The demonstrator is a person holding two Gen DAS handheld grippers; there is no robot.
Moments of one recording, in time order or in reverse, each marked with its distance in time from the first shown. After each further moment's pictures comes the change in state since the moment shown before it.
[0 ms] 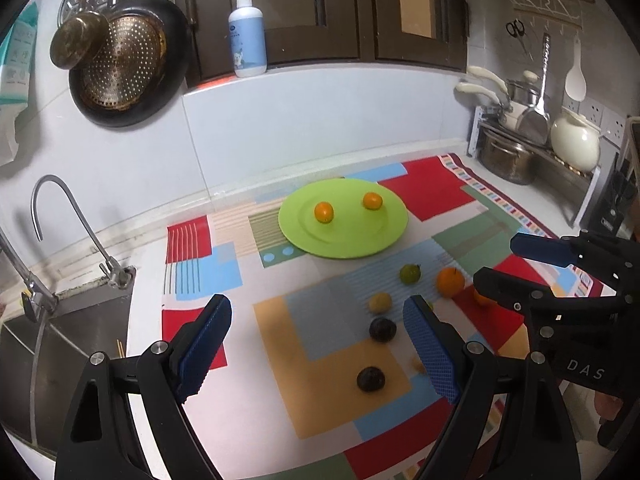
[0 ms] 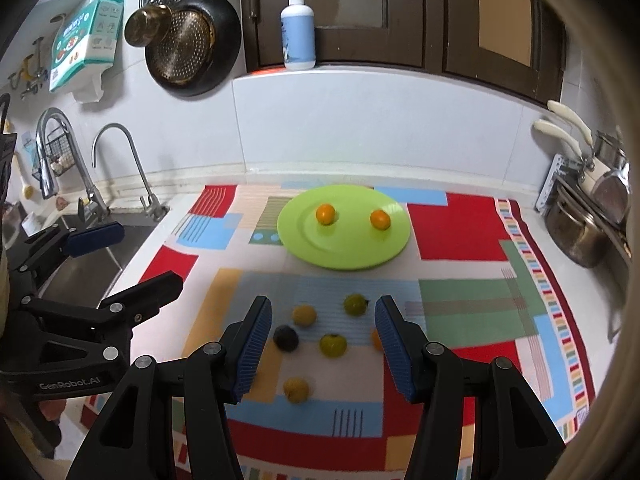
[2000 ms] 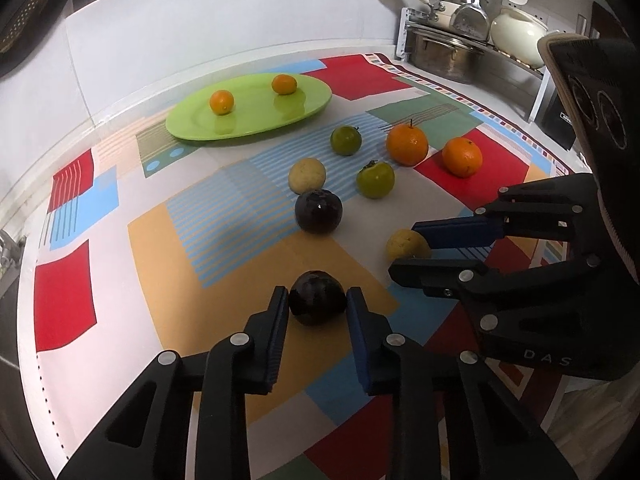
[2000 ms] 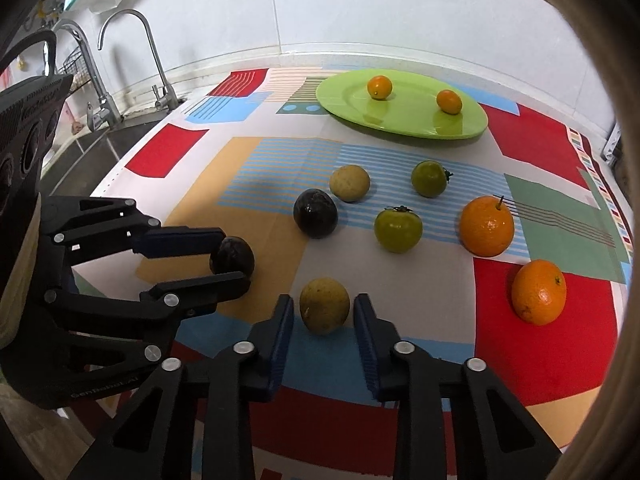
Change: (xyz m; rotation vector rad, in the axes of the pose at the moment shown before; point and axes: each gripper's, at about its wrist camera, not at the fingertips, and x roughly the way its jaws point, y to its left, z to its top) left arm 0.096 -0.037 -0.088 0.155 0.192 -0.254; right arm 0.103 0.018 -0.085 -0.094 0.237 0.120
